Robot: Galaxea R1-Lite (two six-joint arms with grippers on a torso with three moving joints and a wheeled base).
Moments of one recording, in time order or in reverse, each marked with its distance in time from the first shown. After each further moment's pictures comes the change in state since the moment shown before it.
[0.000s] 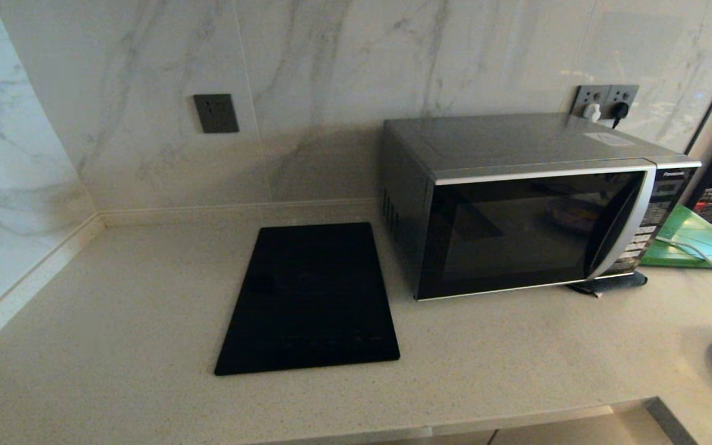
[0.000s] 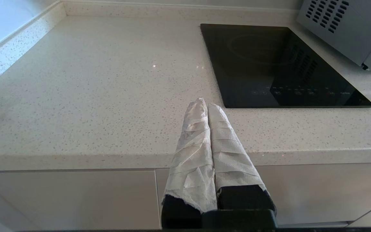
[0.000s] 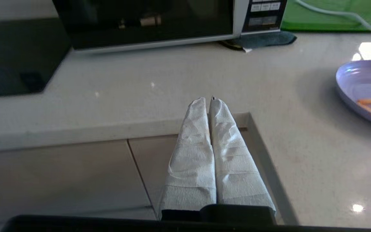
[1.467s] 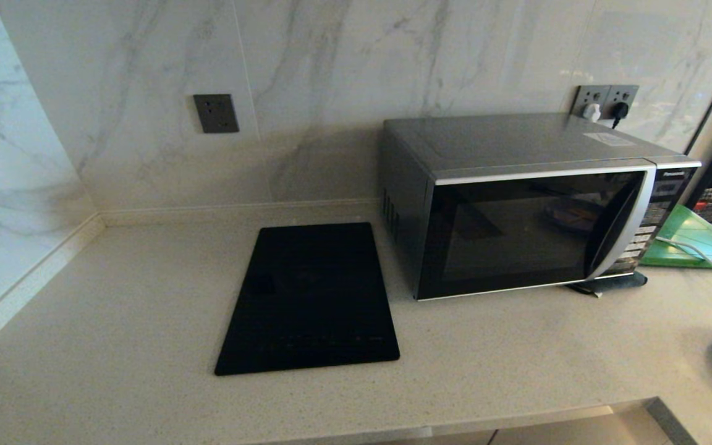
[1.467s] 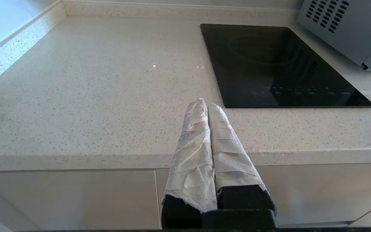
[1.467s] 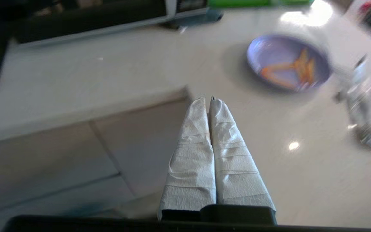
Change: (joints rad) left arm 0.000 0.000 0.000 0.000 0.000 0.000; right arm -0.005 0.077 -0.679 0.779 -0.218 0.004
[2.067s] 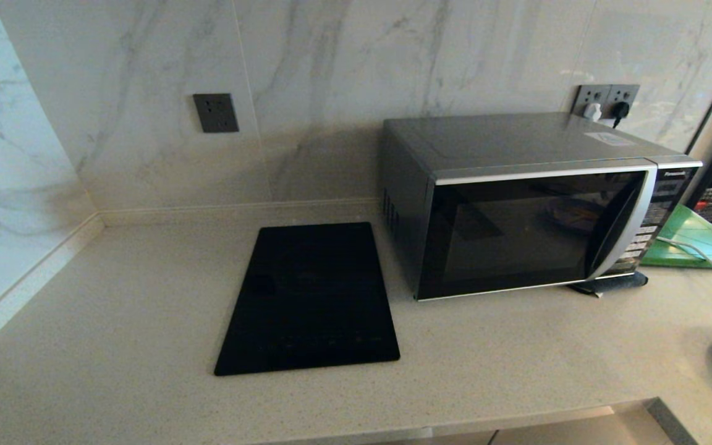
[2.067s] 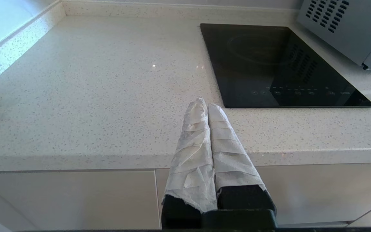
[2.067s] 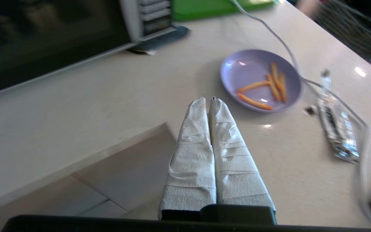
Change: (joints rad) left arm 0.000 0.000 0.000 0.000 0.000 0.000; right arm -0.111 0.452 -0.070 -0.305 -0.075 0.017
